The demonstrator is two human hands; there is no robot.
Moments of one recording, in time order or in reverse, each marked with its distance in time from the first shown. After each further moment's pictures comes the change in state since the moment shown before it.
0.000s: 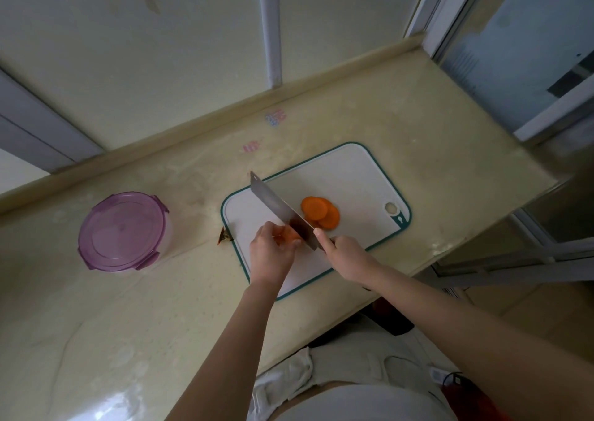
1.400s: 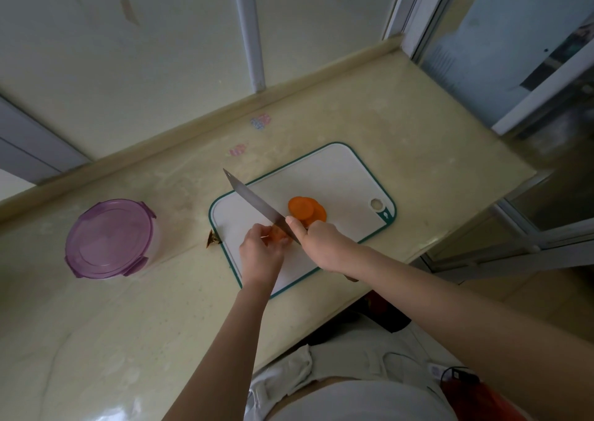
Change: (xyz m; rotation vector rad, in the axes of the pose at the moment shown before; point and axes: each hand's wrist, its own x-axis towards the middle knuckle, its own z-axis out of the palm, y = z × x) left_hand -0.006 0.003 0.005 0.006 0.058 -0.010; right_hand -0.023 -0.048 -0.026 0.022 -0.091 0.011
